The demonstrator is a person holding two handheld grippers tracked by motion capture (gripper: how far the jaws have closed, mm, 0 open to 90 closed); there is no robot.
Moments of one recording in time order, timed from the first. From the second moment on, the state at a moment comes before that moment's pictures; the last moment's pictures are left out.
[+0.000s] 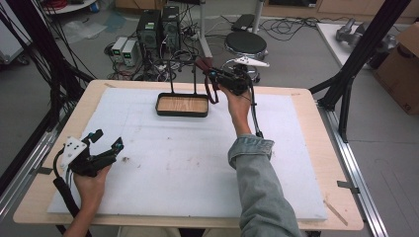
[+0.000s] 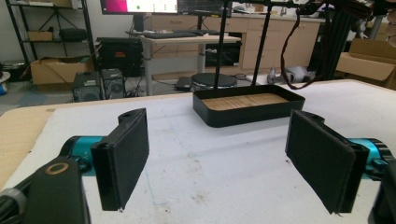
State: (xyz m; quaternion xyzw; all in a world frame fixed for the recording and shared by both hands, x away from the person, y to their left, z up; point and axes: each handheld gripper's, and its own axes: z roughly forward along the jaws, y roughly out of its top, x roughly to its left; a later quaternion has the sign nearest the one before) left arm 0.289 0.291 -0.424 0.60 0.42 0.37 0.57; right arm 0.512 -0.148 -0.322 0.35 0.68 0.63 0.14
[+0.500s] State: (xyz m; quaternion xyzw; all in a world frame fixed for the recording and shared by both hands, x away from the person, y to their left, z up) left arm 0.289 0.290 -0.425 0.60 0.42 0.36 0.57; right arm 0.518 -0.155 -0.325 0.38 0.68 0.61 0.17
